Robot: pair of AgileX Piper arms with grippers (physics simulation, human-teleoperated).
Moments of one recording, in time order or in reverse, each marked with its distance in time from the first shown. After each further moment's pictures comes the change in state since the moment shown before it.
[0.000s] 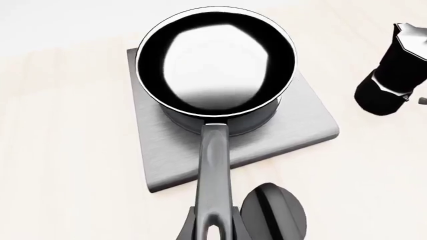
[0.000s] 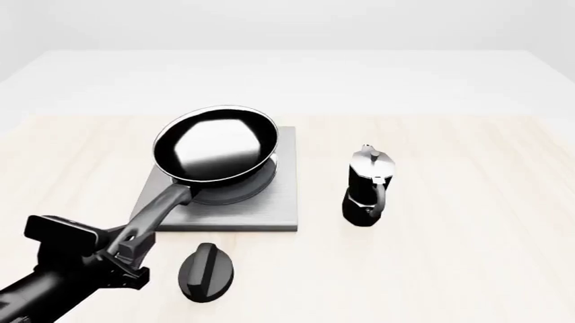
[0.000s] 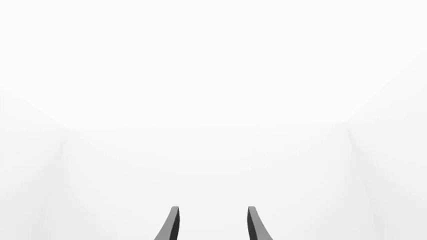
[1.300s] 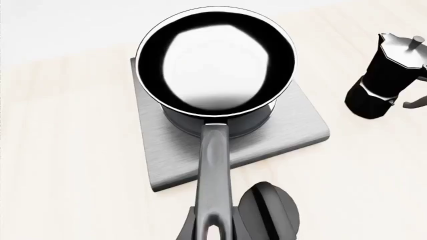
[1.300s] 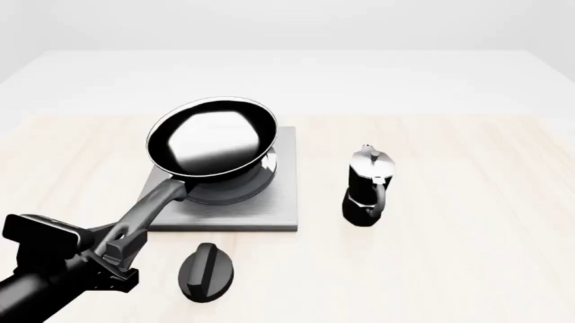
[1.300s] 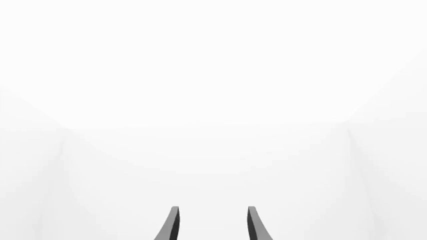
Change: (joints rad) left arm -0.005 -0.186 -0.026 0.186 -0.003; right arm -0.004 0.000 -0.002 0.002 0.002
